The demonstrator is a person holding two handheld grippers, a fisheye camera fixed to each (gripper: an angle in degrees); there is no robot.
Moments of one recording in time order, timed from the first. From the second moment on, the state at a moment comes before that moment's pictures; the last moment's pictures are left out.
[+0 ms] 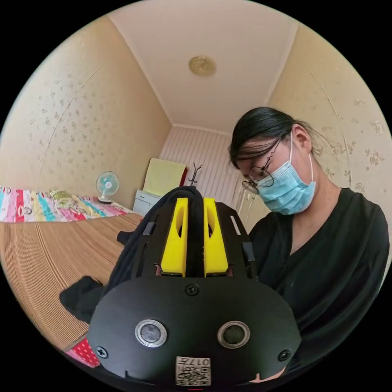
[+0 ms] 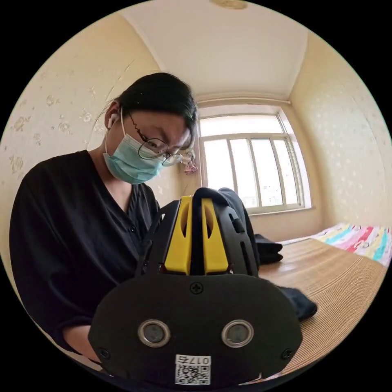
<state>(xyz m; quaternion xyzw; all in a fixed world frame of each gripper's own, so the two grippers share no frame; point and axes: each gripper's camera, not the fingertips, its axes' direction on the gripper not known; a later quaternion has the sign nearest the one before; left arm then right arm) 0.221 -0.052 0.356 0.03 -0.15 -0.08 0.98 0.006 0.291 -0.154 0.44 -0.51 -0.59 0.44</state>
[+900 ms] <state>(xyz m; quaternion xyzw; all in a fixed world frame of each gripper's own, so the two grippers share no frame) -0.093 0.091 0.390 -0.18 -0.32 -0.39 0.84 -0.112 -0.001 0.003 0.38 -0.16 -0.35 0.84</state>
